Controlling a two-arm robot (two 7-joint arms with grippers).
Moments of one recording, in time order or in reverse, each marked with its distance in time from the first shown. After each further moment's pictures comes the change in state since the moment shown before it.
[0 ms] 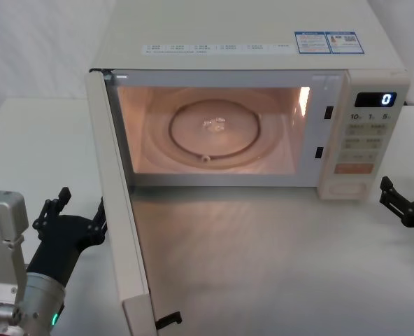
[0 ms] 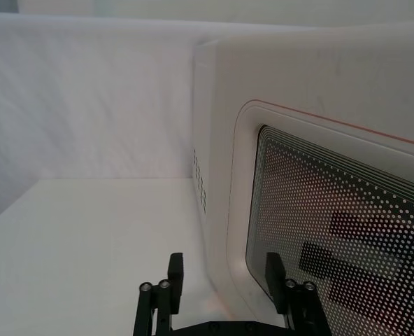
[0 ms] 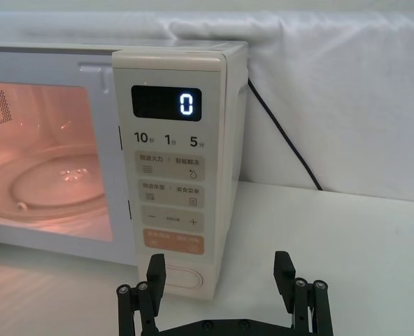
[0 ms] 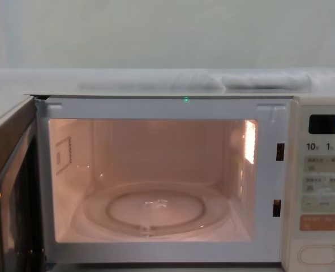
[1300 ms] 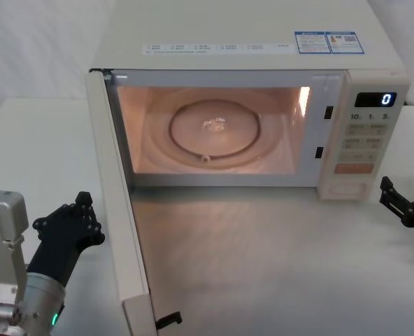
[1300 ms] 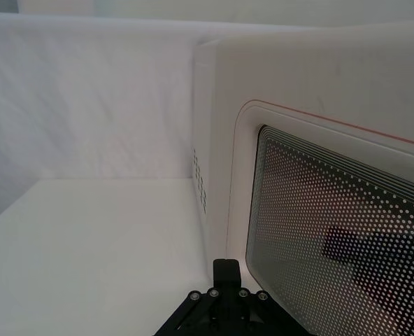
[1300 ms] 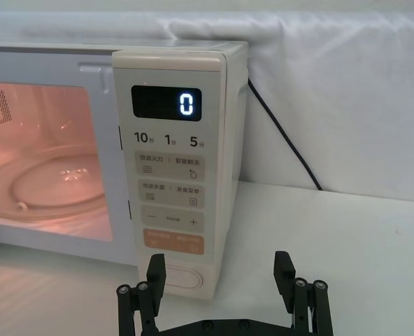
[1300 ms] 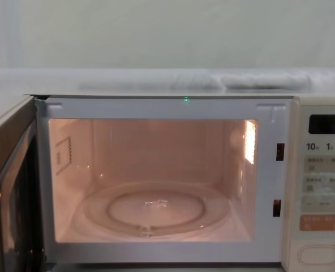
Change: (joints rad) left arm 0.000 0.000 0.000 0.000 0.000 0.000 0.000; right arm 0.000 0.000 0.000 0.000 0.000 0.000 0.000
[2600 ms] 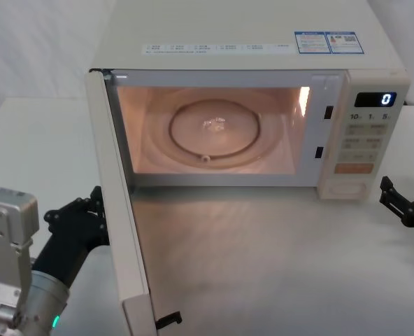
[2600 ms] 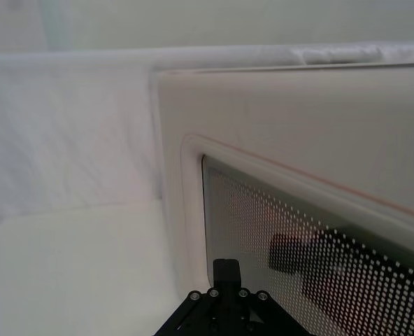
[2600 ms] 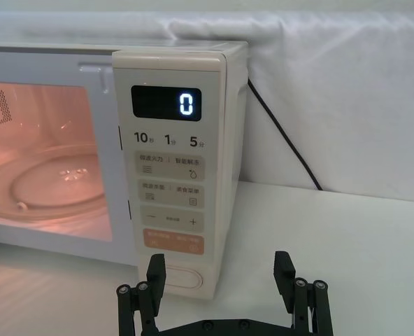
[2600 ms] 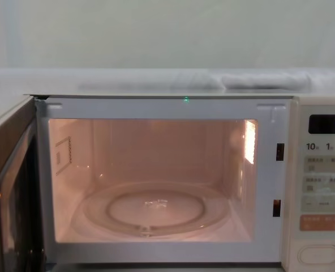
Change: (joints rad) left arm 0.020 0.024 0.003 -0.048 0.053 -0.019 -0.089; right arm 0.000 0.000 0.000 0.000 0.000 0.000 0.000
